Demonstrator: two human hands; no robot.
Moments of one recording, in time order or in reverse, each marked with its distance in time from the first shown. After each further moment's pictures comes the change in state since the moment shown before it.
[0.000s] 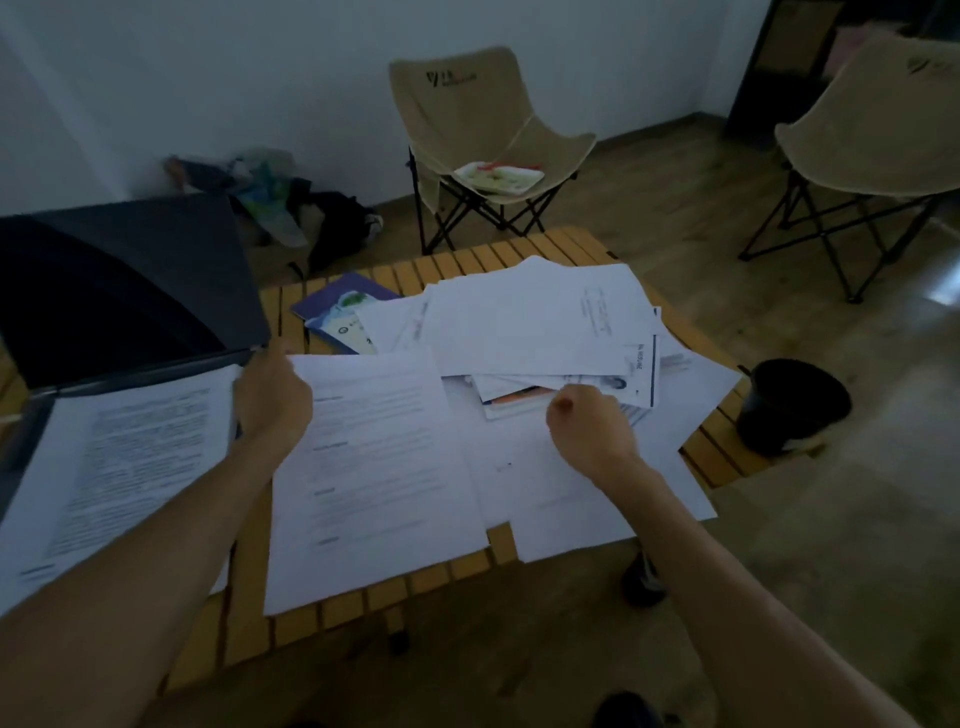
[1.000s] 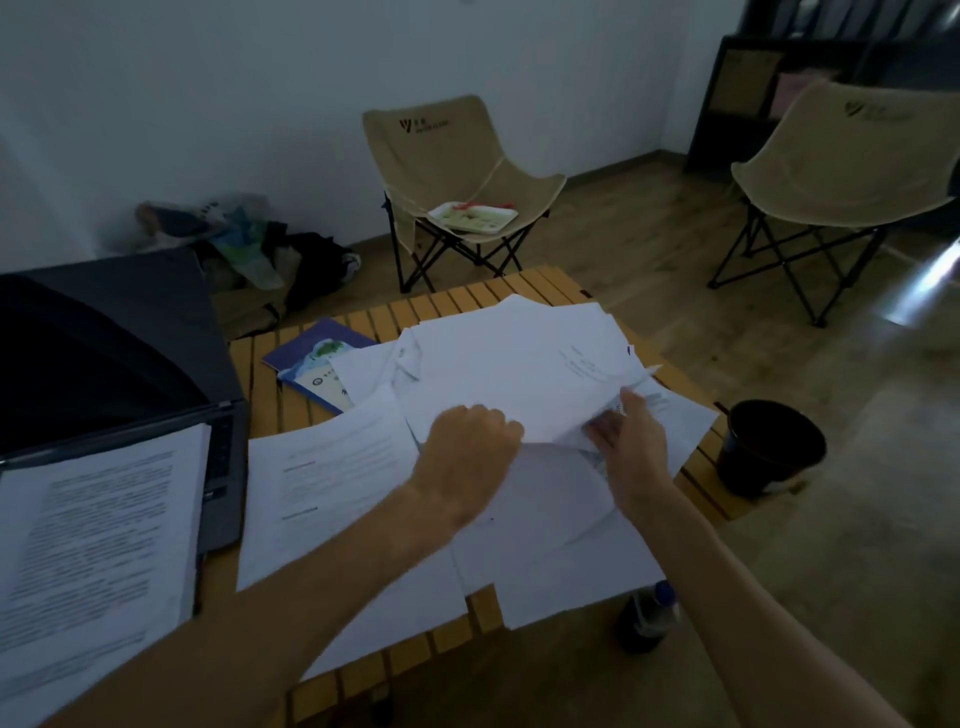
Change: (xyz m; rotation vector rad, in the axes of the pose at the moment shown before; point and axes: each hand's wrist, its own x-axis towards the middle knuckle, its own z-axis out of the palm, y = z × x) left_hand -0.101 0.174 0.007 0.212 -0.046 1.137; right_hand 0.032 0.031 -0.031 1.203 0.289 0.397
